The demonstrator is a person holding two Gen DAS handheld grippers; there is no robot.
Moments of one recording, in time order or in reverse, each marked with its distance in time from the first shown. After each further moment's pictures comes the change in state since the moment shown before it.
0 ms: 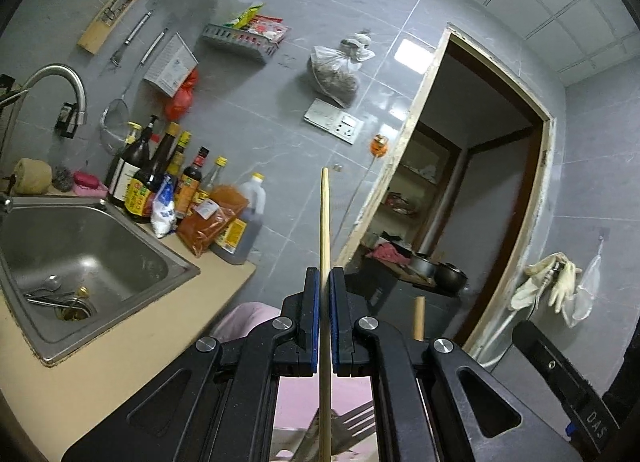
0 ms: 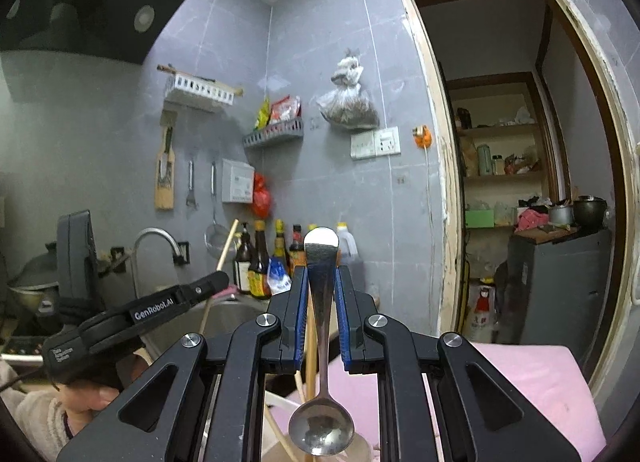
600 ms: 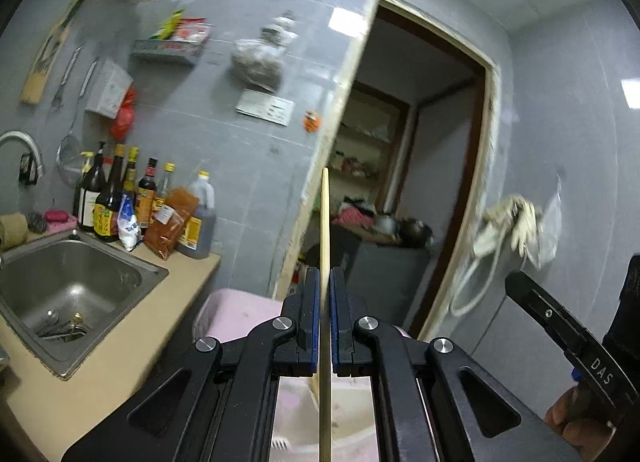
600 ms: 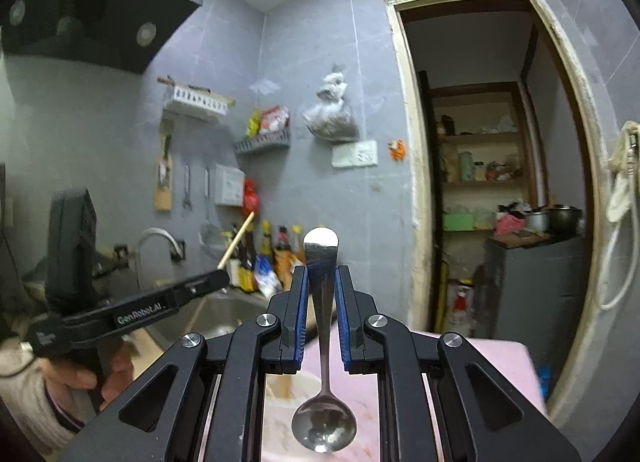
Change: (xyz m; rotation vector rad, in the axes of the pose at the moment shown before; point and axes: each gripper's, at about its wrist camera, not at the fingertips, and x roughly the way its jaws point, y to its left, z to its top) left arm -0.034 -0.065 0.011 0.166 0.115 -0.127; right arm -0.079 -0.011 0.032 0.001 -0.030 -0.014
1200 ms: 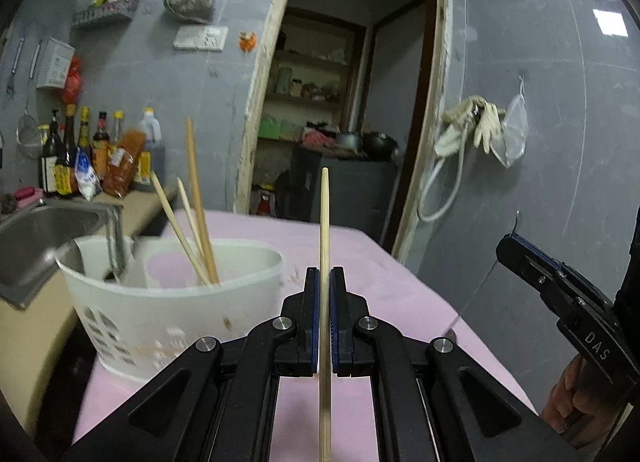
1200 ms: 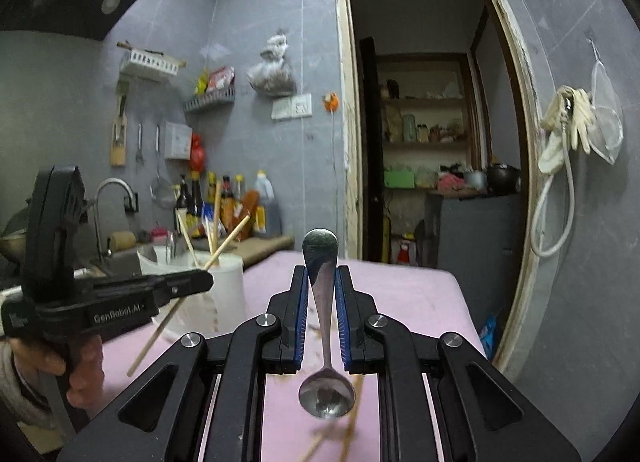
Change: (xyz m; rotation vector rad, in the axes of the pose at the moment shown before) left arm 0.001 -0.108 -0.109 0.164 0.258 -0.072; right arm -0.089 -0.041 -0.064 -0.008 0.137 -0.210
